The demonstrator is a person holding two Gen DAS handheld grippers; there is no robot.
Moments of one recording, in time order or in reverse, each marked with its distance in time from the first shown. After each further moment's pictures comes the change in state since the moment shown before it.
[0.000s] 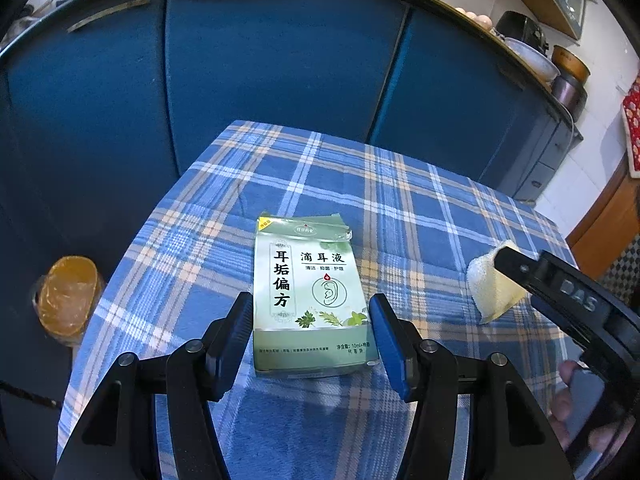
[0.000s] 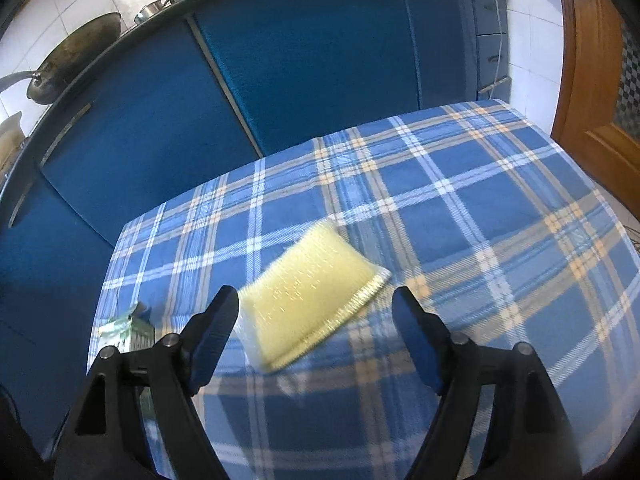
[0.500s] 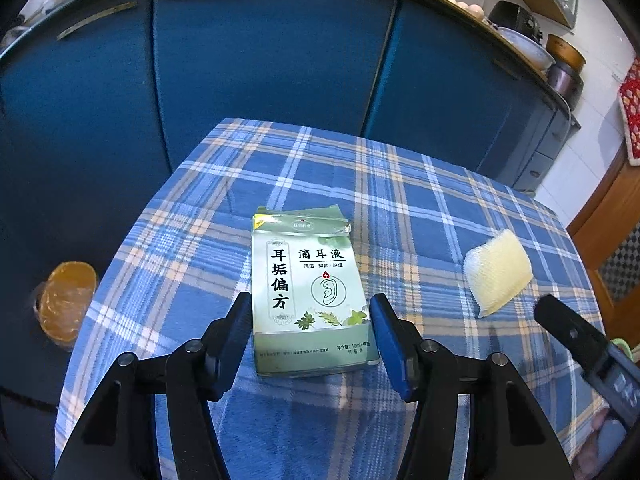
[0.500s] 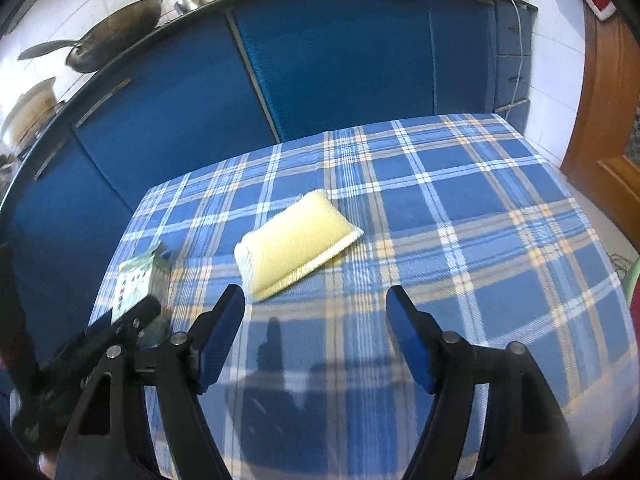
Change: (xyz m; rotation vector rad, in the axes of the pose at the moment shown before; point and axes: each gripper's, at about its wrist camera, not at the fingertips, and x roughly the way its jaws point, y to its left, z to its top) left arm 0.005 -0.008 -0.002 0.032 0.012 0.004; right arm -0.043 -0.017 -0.025 -0.109 -0.001 0.048
